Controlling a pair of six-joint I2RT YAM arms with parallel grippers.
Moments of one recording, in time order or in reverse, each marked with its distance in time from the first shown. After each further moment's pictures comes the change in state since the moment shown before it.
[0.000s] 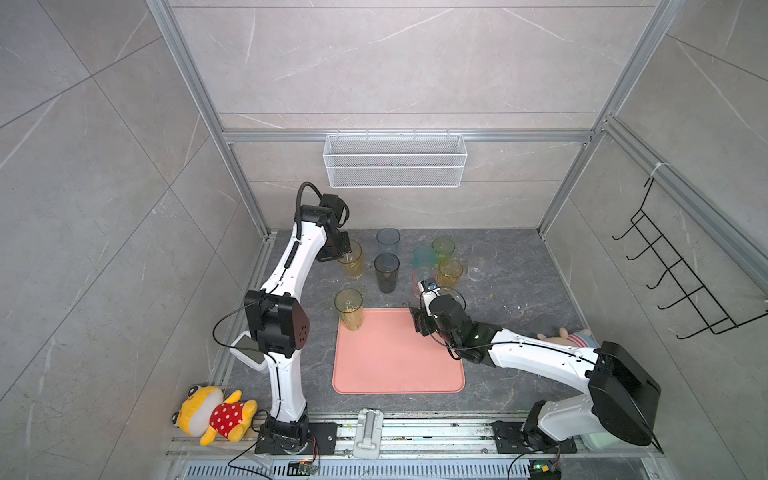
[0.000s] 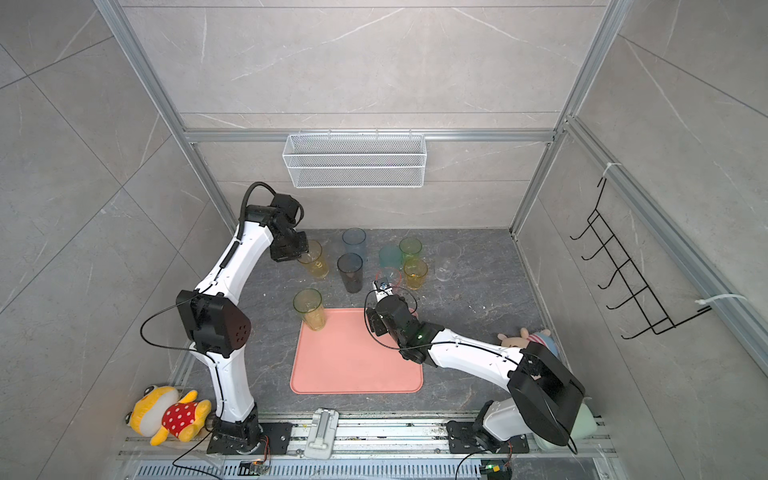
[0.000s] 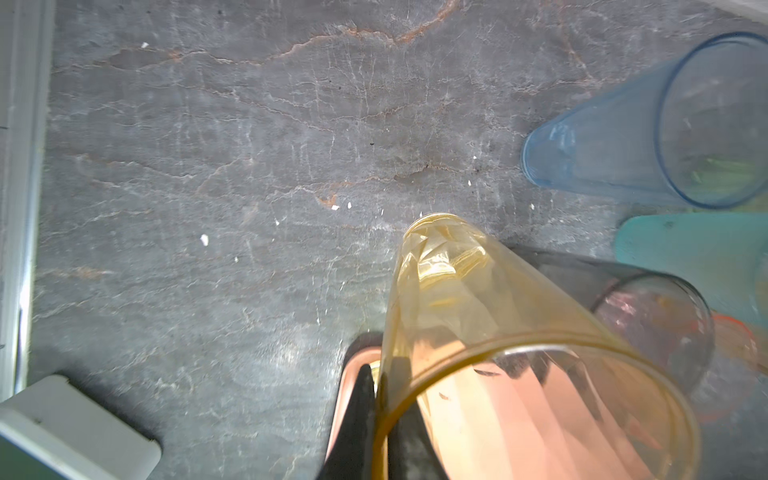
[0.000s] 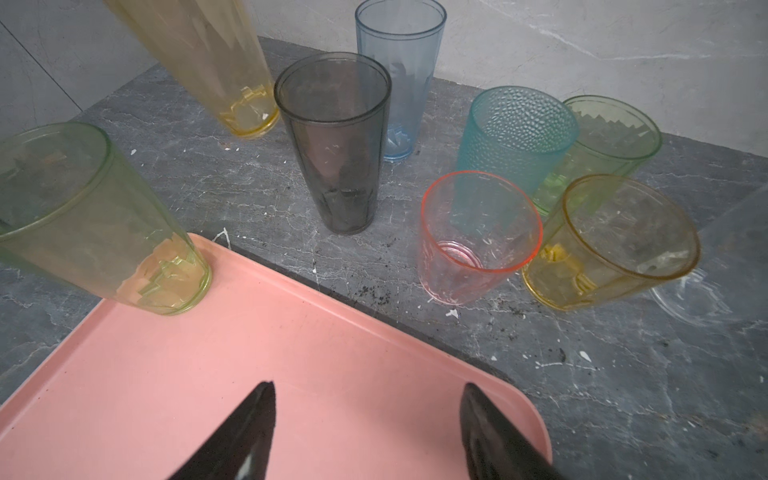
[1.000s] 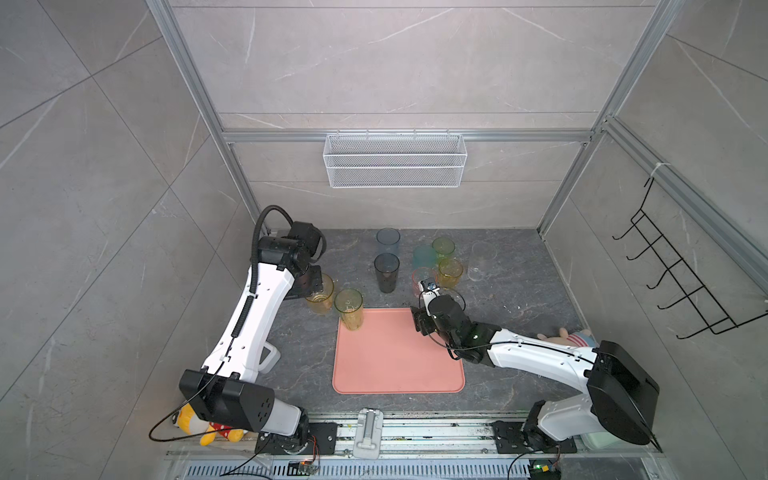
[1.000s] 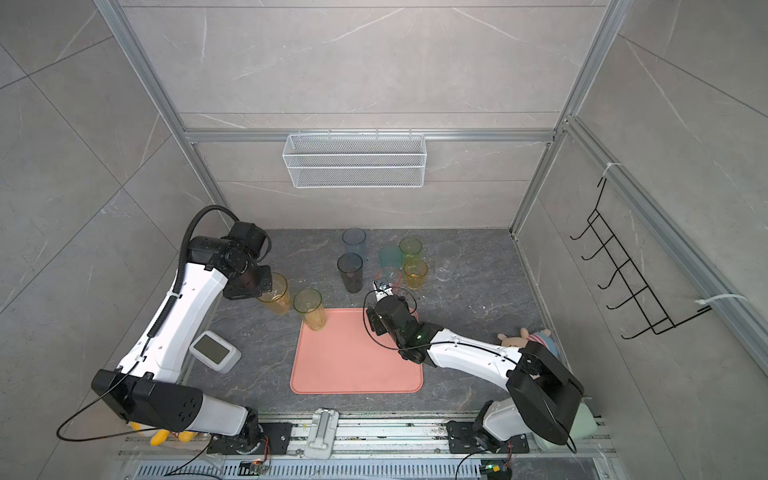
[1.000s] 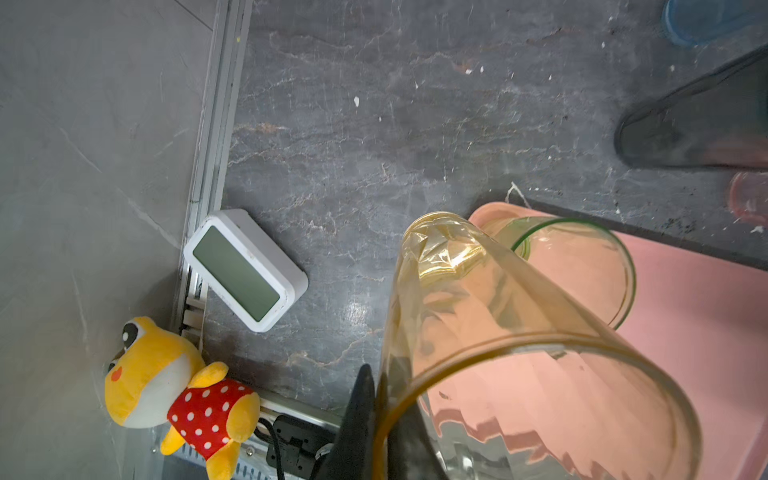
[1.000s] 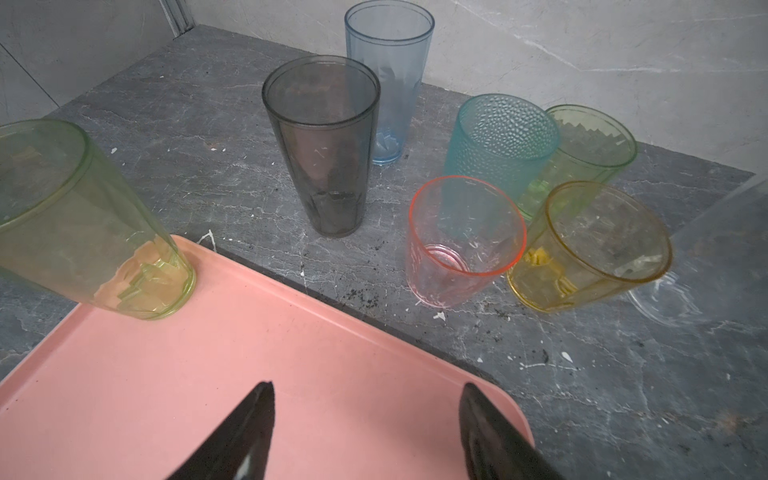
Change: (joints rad) left arm 0.000 -0.550 -0.474 -0.179 -0.177 0.013; right arm 0.005 0.007 0.003 0.000 0.040 -0.018
